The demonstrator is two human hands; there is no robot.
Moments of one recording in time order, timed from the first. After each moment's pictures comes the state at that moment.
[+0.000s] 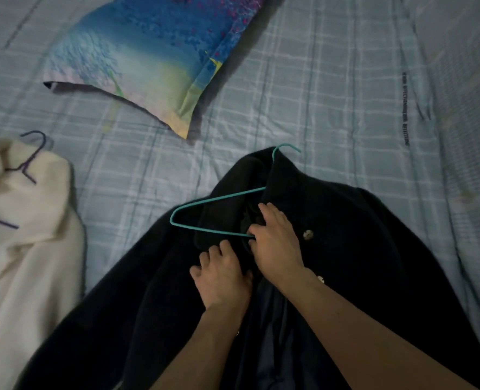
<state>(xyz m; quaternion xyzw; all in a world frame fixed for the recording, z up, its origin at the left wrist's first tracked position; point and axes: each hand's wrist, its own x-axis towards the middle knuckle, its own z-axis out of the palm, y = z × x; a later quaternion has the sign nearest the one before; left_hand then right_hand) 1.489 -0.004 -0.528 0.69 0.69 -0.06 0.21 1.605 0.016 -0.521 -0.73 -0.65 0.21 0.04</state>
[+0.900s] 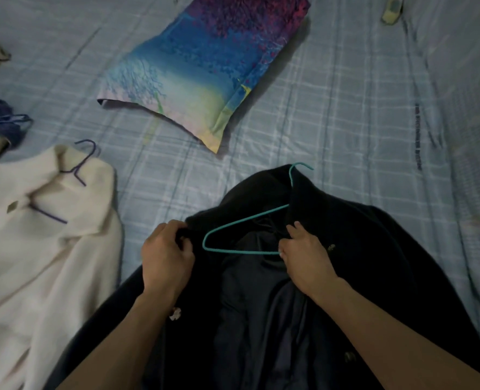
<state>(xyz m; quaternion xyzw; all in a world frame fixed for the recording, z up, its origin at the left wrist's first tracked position) 1.362 0.056 -0.481 0.67 0.68 0.23 0.18 1.616 -0.002 -0.512 -0.71 -0.68 0.21 -0.01</state>
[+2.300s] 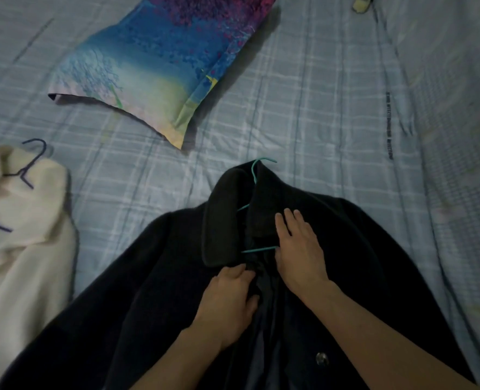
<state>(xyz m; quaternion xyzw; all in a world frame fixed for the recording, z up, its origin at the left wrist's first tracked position) 1.482 -0.025 -0.520 0.82 0.46 0.00 0.33 1.663 -0.015 -0.526 -0.76 -0.63 0.14 -0.03</state>
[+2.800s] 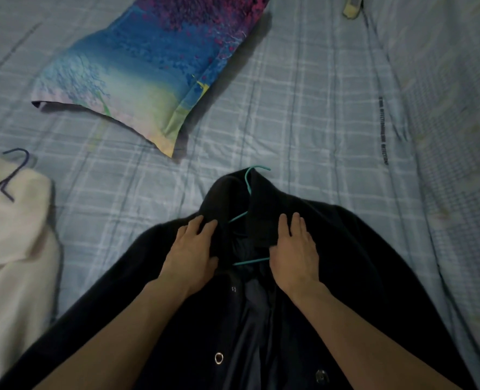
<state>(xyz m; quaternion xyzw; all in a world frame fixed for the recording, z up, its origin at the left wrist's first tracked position) 1.465 0.077 -0.523 0.81 0.52 -0.05 0.26 1.660 0.005 -0.527 -0.82 -0.53 0.19 0.01</state>
